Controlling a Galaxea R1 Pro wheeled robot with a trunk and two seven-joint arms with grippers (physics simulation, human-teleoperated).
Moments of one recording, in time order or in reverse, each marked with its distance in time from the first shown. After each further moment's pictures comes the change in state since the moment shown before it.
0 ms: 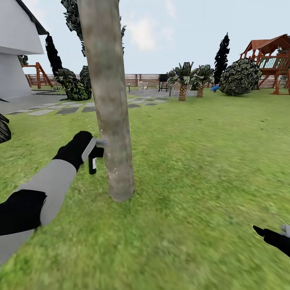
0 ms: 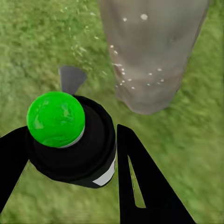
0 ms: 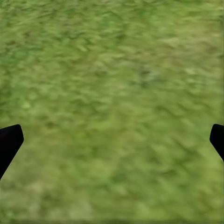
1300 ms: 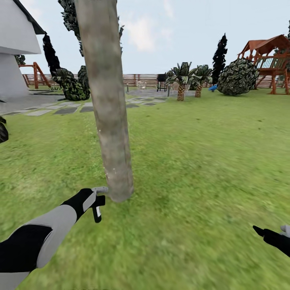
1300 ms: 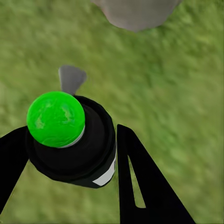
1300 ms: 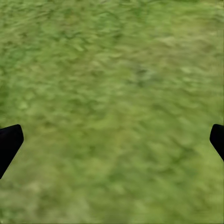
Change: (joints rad) left arm 0.305 0.009 0.000 0.358 0.202 -0.497 -0.030; right arm 0.000 0.001 0.000 0.000 0.000 0.000 0.000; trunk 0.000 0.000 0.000
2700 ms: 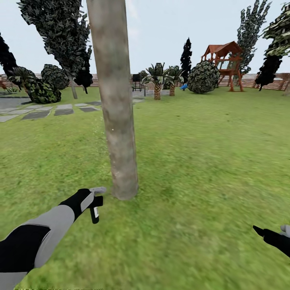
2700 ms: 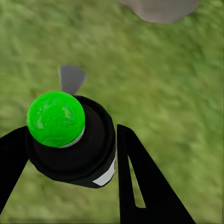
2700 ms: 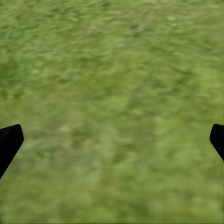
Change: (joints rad) left arm 0.000 0.017 -0.003 0.003 0.001 0.014 -0.001; right arm 0.000 0.001 0.000 0.000 0.000 -0.001 -0.001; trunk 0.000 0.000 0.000
